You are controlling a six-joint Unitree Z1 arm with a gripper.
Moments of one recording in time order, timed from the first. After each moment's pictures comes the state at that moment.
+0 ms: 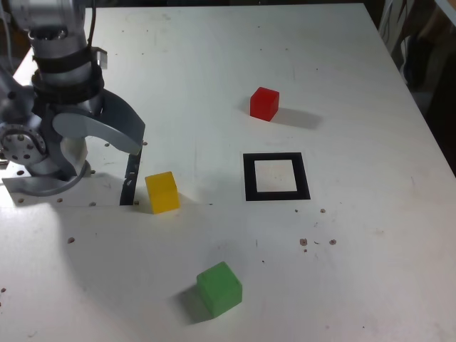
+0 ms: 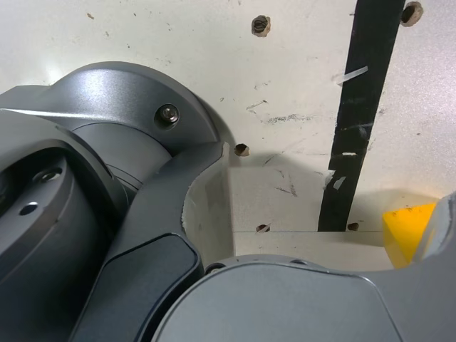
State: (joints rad) arm 0.04 1.20 -0.55 0.95 -0.05 0.01
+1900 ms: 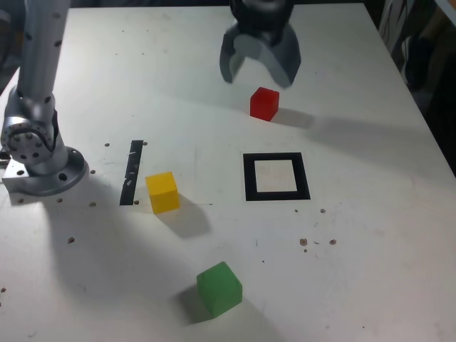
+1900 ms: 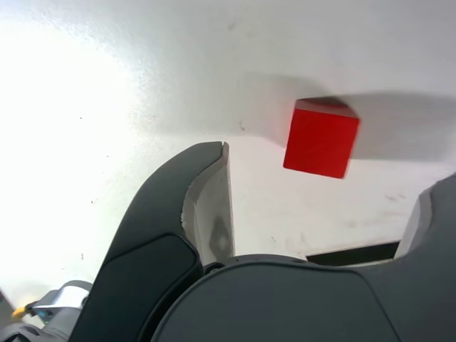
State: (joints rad) arm 0.22 2.00 -1.60 1.26 0.31 0.55
